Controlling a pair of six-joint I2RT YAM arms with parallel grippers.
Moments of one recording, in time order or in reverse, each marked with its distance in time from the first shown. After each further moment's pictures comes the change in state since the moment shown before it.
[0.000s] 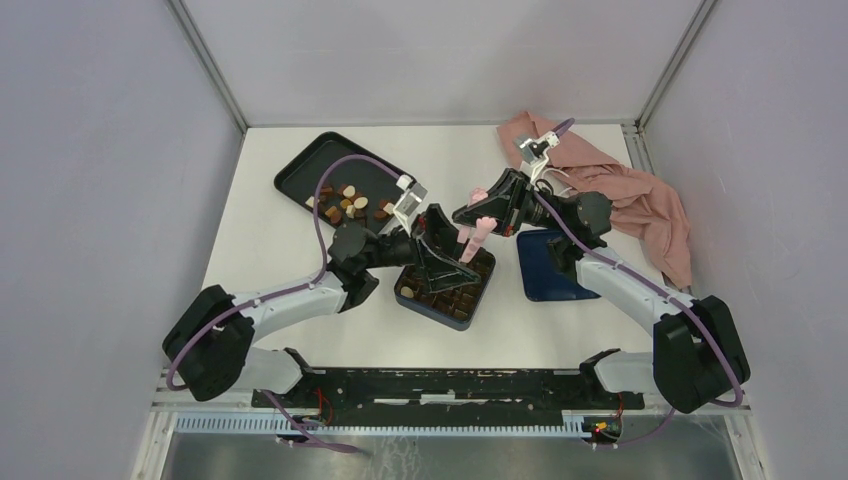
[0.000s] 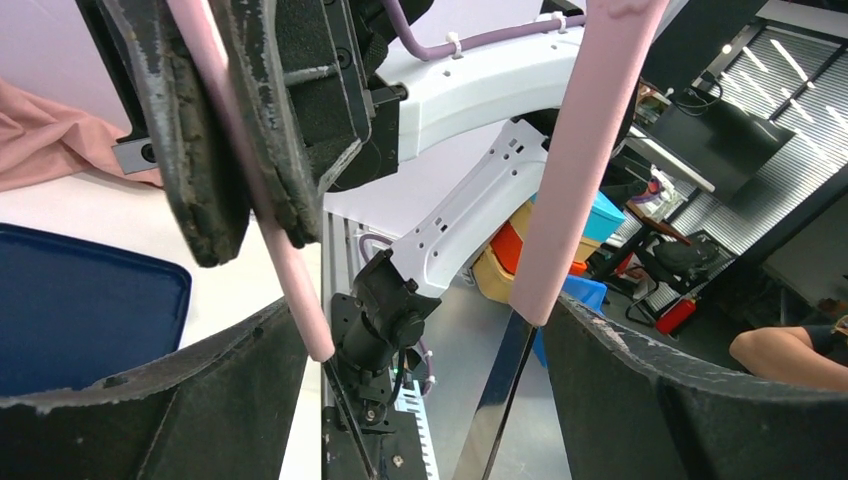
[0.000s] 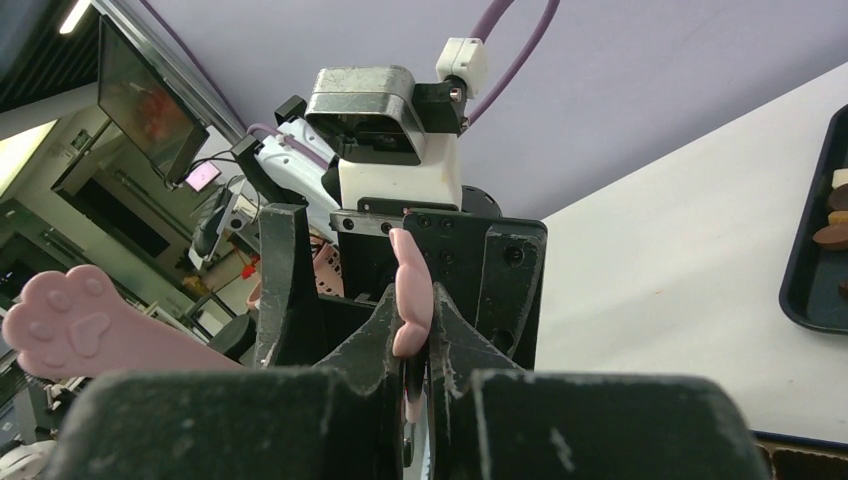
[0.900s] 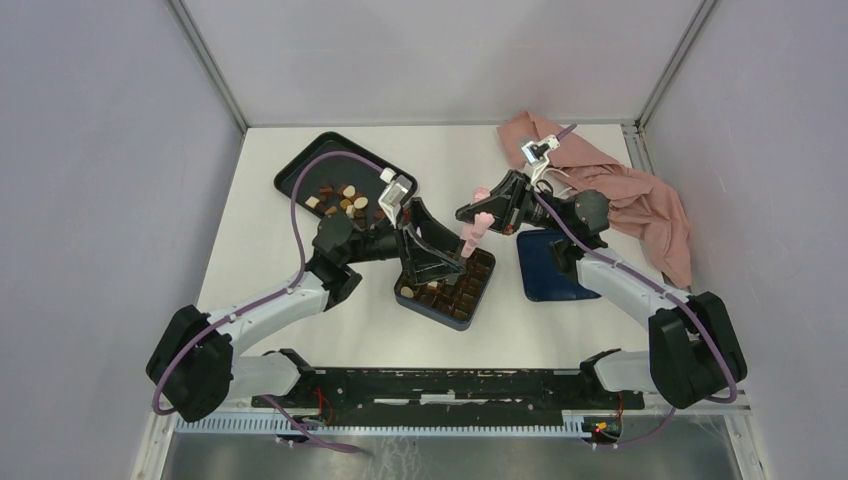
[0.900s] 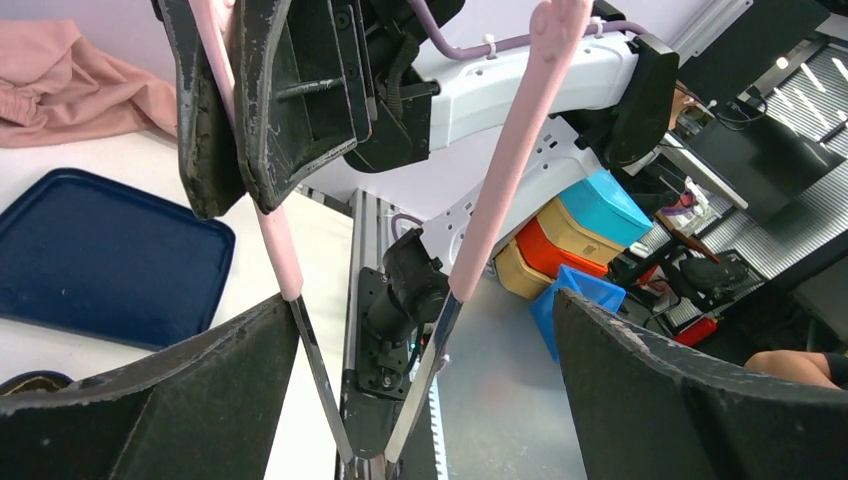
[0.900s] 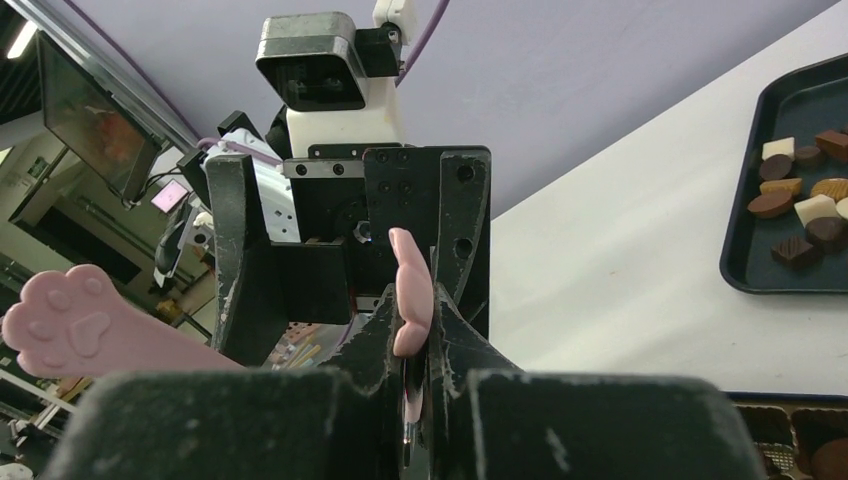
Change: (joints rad) left arm 0.098 -0.114 -0.001 -0.233 0.036 0.030; right arm -0.041 0.020 -0.036 -0.047 0.018 -0.061
